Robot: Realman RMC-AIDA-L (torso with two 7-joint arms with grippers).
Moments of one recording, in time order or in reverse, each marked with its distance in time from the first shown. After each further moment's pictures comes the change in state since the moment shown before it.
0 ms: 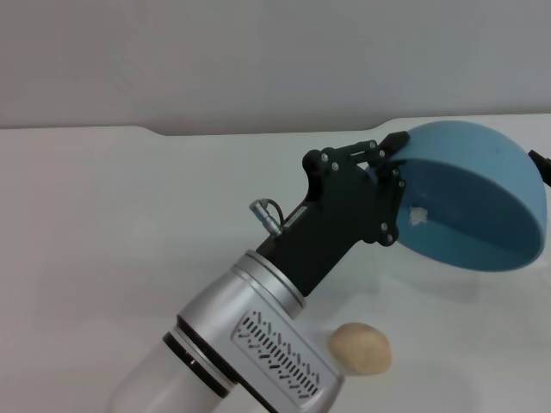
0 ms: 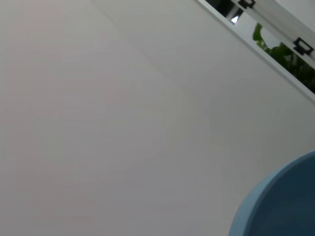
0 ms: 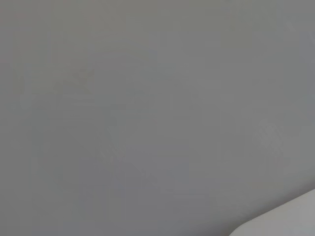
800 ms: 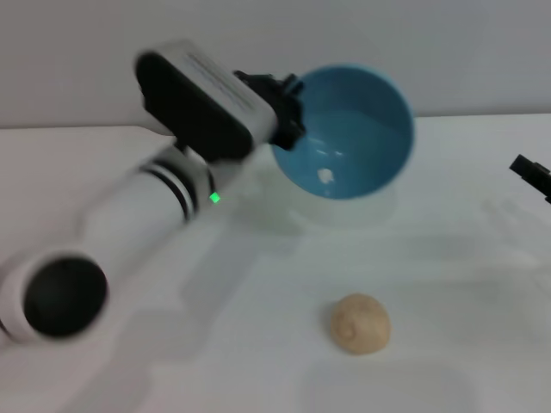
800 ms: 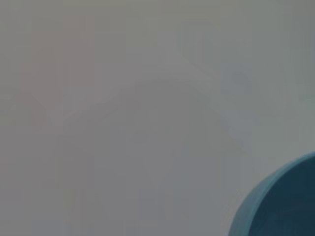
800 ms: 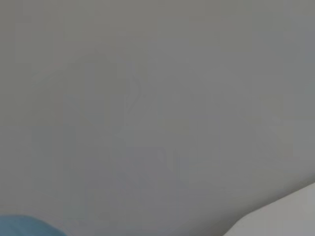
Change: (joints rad) left arm -0.025 0.005 -0.667 -0.191 -0.204 -0.889 0.022; right arm 0.017 -0.003 0.000 0.017 -0.033 0.003 0.000
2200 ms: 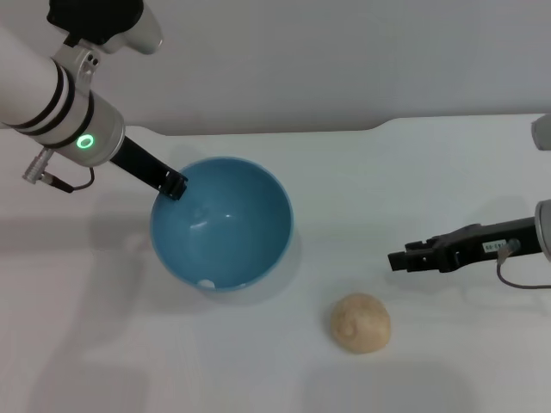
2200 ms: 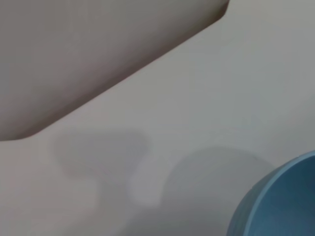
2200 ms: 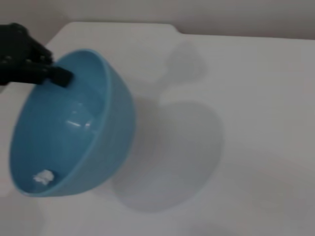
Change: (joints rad) left arm -0.347 0.024 -0.870 0.031 0.608 -1.498 -0.471; right arm 0.264 0.002 -0.180 -0.313 -0.857 -0.242 0.522
